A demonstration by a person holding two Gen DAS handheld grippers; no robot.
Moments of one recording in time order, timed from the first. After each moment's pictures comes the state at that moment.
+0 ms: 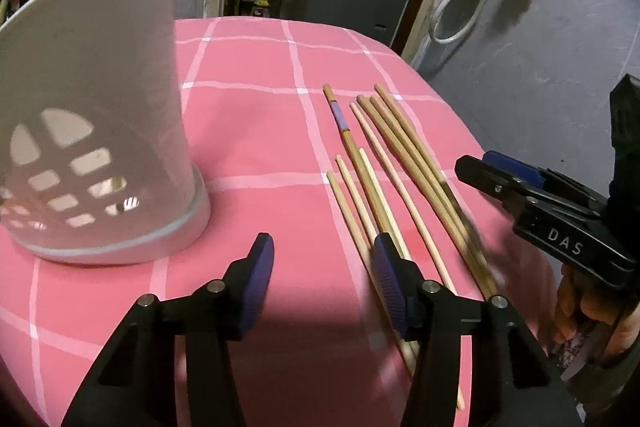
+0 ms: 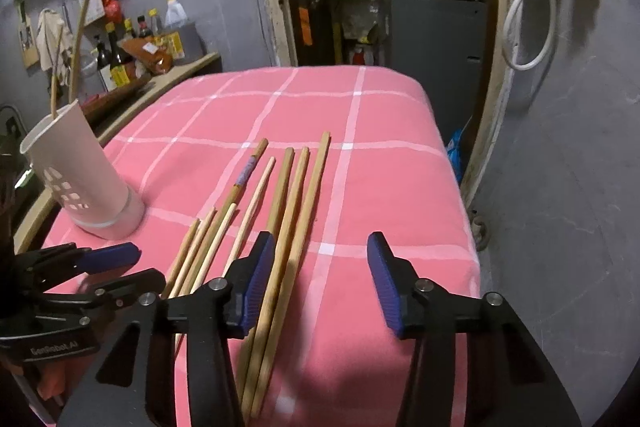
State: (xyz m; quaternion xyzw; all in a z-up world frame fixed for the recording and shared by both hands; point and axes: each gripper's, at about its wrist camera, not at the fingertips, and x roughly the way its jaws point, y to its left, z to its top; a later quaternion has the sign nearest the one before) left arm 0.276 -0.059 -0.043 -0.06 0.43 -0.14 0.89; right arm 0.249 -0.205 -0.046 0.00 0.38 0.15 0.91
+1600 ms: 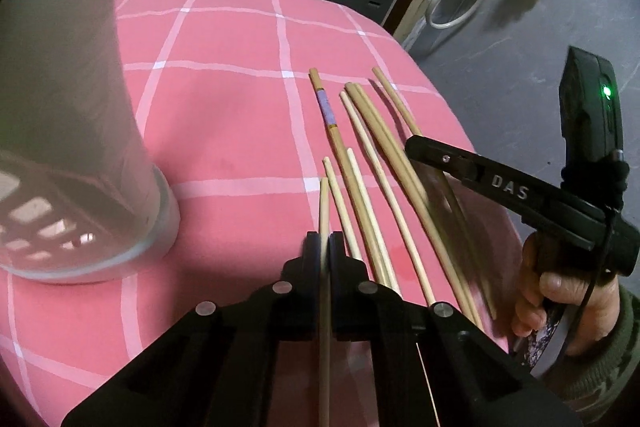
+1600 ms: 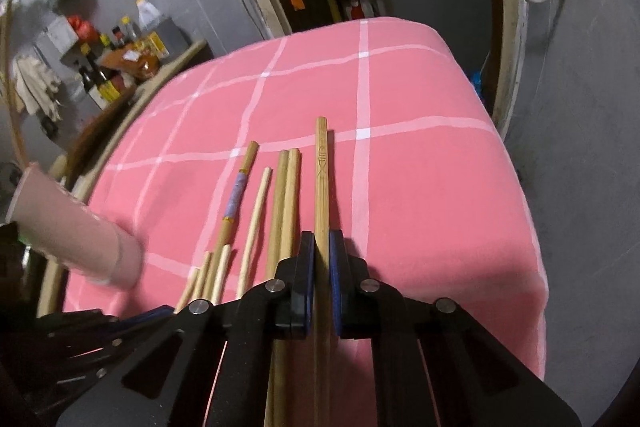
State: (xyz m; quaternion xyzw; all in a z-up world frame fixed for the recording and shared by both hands) left arm 0.304 -0.063 -0.045 -0.09 0.48 -0.17 0.86; right arm 0.293 -0.210 -0.055 0.10 0.44 0.17 0.88
